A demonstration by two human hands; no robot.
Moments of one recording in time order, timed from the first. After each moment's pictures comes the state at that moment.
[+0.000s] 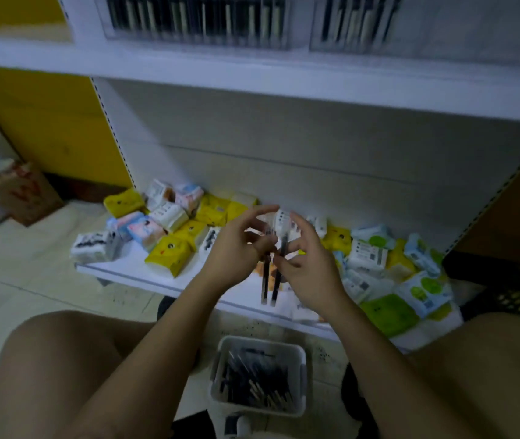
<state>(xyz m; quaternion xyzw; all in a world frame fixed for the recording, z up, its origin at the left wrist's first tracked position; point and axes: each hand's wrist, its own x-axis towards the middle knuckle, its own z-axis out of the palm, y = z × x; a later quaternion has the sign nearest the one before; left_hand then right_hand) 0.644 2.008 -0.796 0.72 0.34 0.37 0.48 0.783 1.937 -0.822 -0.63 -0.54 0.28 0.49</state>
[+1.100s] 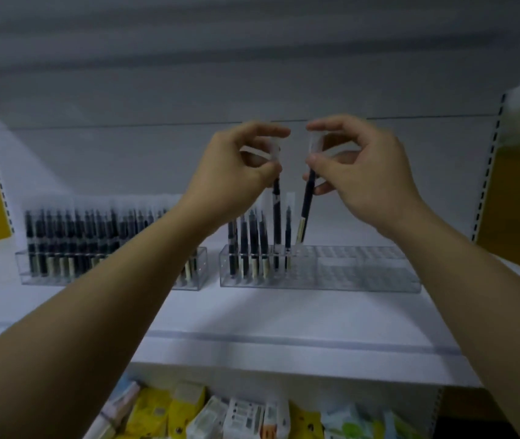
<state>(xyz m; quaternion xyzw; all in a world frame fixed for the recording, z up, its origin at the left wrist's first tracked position) 0.795 2.090 -0.437 0.81 0.11 0.51 0.27 0.948 1.999 -0.441 -0.48 -0.62 -0.06 0.62</state>
